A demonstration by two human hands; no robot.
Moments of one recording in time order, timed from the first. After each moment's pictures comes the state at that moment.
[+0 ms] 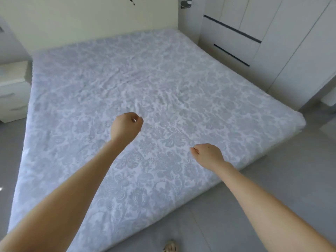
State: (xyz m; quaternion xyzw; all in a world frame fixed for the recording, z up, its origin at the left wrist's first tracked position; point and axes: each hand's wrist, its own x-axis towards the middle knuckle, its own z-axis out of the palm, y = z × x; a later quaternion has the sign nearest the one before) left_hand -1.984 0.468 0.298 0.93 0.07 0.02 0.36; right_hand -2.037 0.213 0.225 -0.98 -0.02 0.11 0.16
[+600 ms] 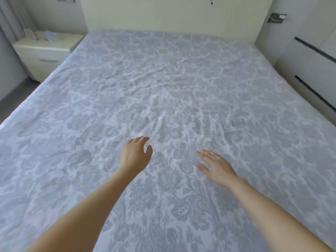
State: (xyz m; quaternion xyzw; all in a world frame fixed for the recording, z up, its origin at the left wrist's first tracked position) left_hand -1.731 0.483 0.024 0.95 0.19 0.06 0.22; right_hand -1.646 0.217 0.001 -0.94 -0.27 0.18 0.10
